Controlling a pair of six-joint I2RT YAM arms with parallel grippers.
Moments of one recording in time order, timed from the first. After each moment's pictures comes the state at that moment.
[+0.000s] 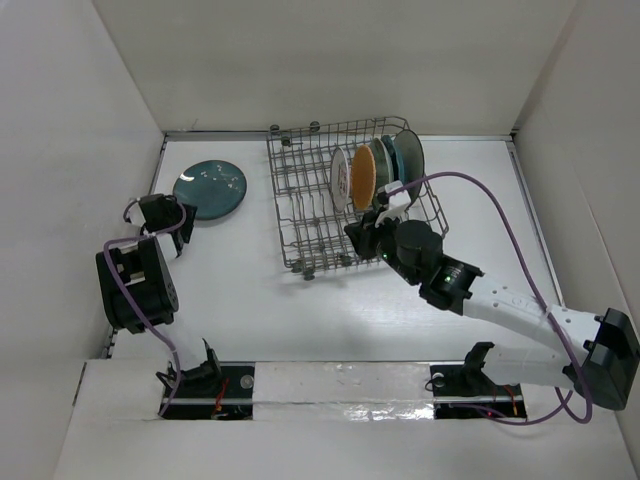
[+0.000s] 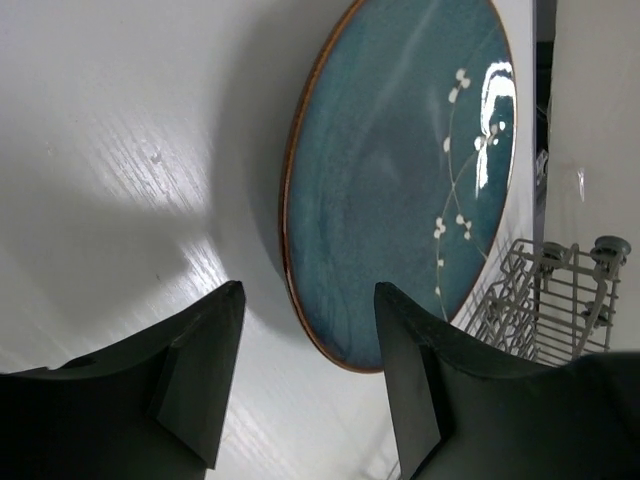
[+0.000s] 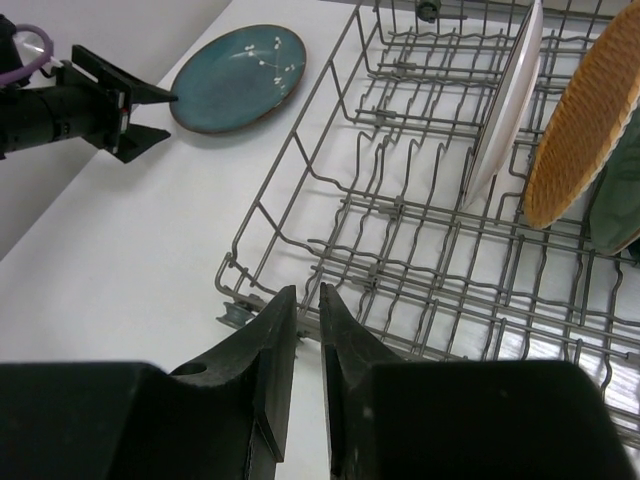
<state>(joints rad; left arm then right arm) 0.32 1.66 0.78 0.26 0.06 -1.03 0.93 1.13 0.83 0.14 0.32 0.32</state>
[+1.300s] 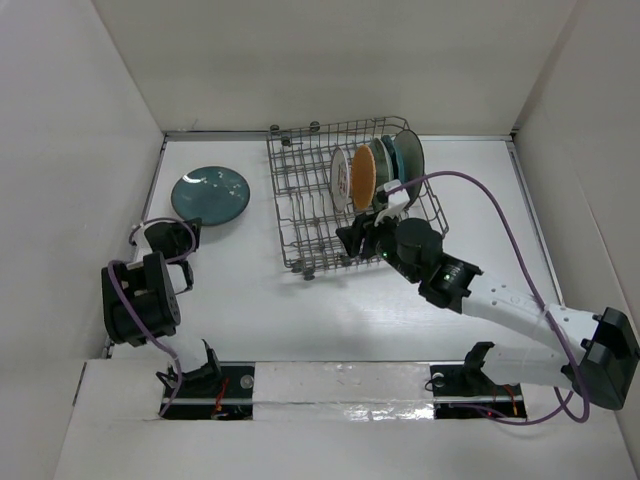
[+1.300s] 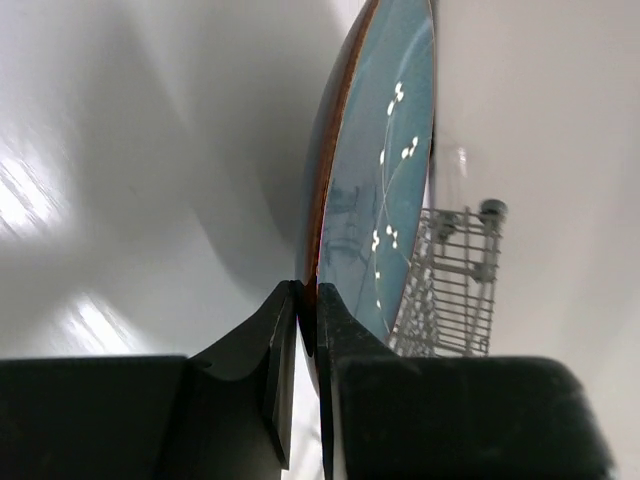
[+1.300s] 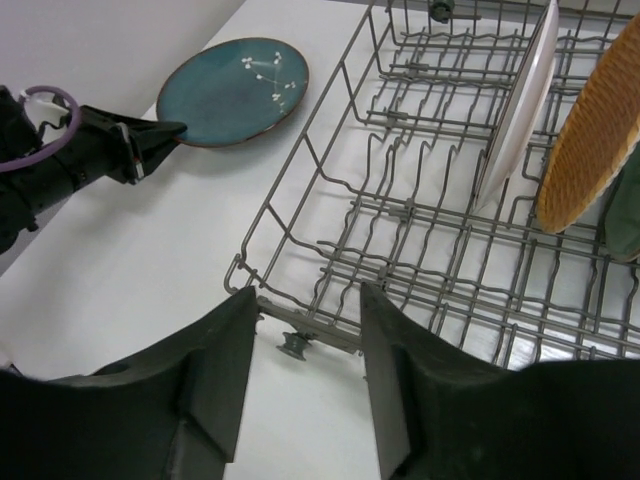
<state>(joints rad) 0.32 1.64 0.47 0.78 0.13 -1.25 0.91 1.13 0.83 0.15 0.28 0.33</state>
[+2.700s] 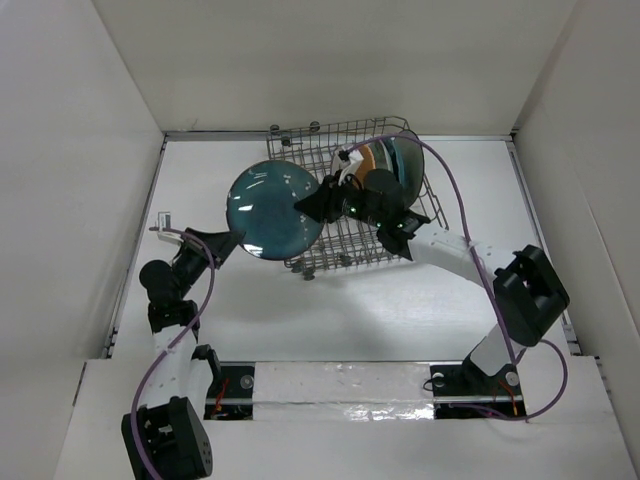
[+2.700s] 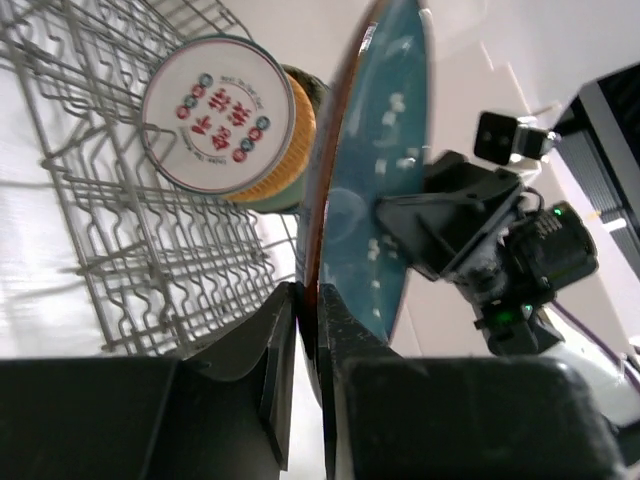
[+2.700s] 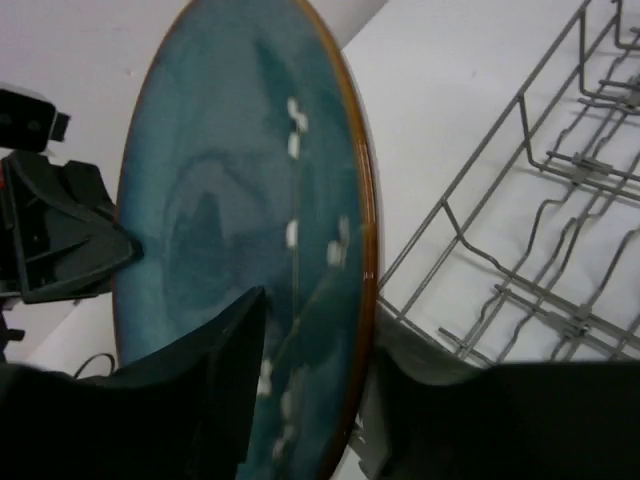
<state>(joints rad) 0.25 0.74 0.21 0.70 0.80 -1.25 0.72 1.63 1.15 0.37 -0.27 0.48</state>
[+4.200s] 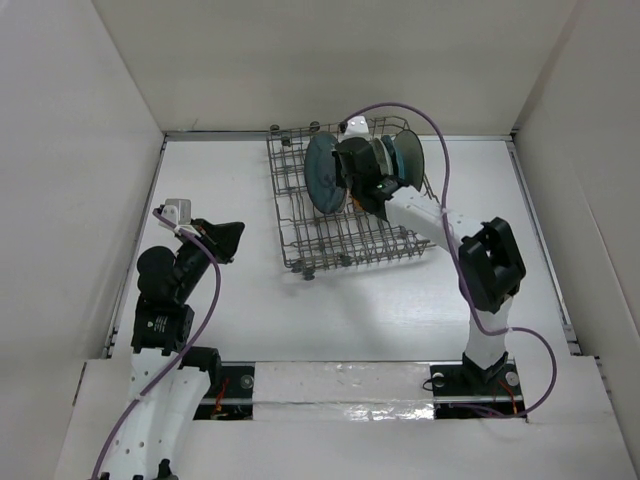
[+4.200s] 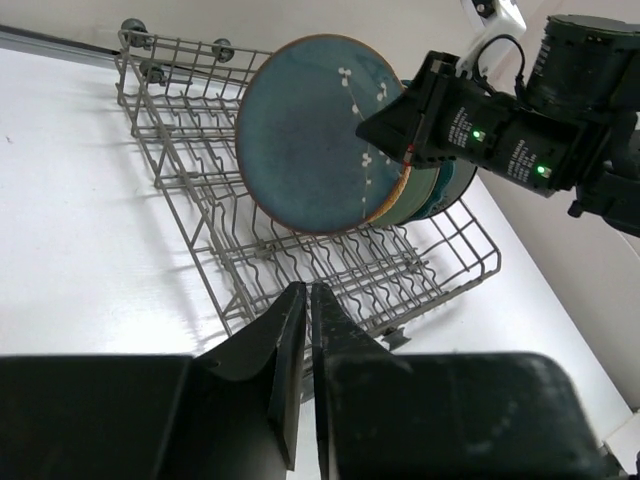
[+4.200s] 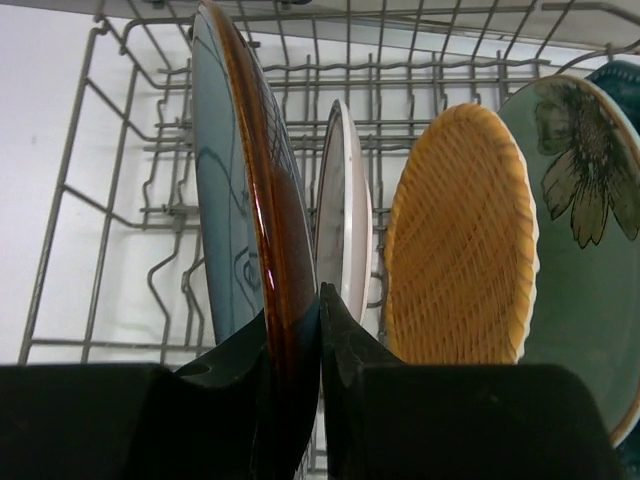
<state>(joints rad) -0.09 0.51 0.60 -0.11 0.33 -0.49 0.65 1.89 1.55 -0.05 0.41 0.25</state>
